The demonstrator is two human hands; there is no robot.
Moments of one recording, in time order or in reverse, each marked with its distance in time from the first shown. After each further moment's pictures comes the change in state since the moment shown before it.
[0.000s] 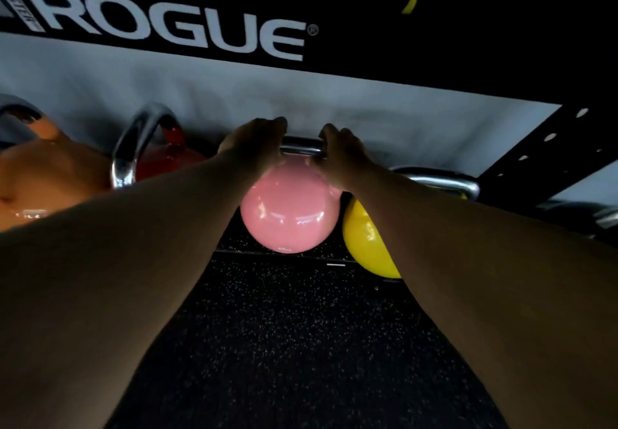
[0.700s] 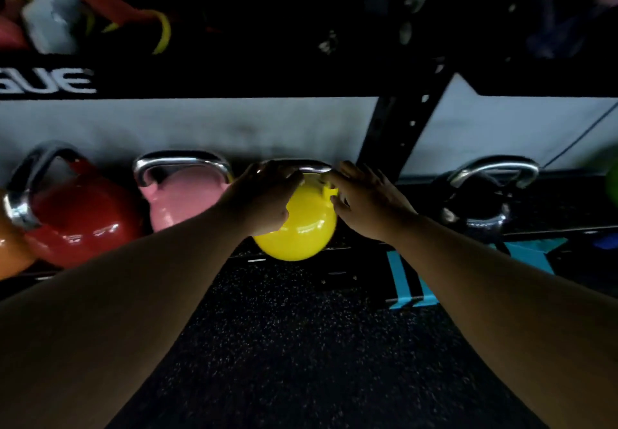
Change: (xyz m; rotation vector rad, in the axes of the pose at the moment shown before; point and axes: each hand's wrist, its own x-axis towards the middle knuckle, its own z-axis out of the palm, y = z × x) left_hand -0.079 0.217 0.024 0.340 0.059 0.537; right_hand -0.187 0.168 -0.136 -0.341 0.140 -0.237
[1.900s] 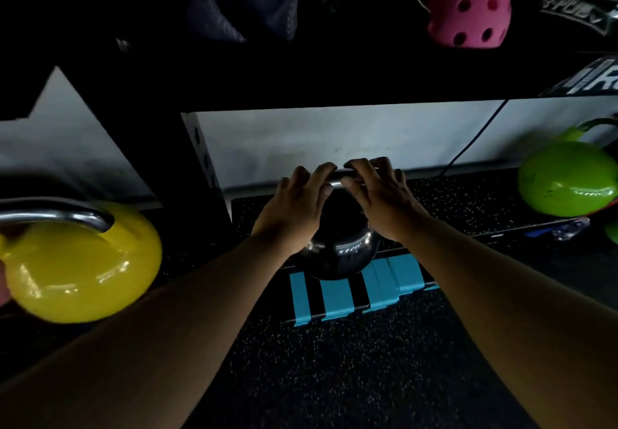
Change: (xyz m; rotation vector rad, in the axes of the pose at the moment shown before) left_hand 0.296 0.288 0.067 -0.677 0.090 -0.224; right_hand -0.086 0.374 0.000 0.289 -0.124 0.429
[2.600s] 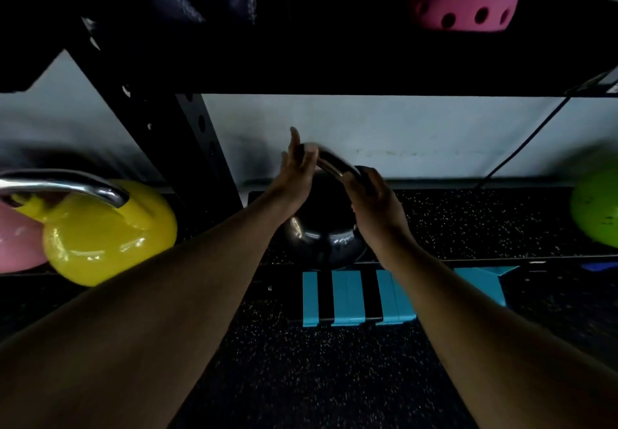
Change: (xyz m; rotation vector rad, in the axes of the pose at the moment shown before) left_hand 0.041 0.000 0.007 -0.675 0.082 -0.460; right_hand -0.005 -0.009 0.018 0.675 0.065 0.172
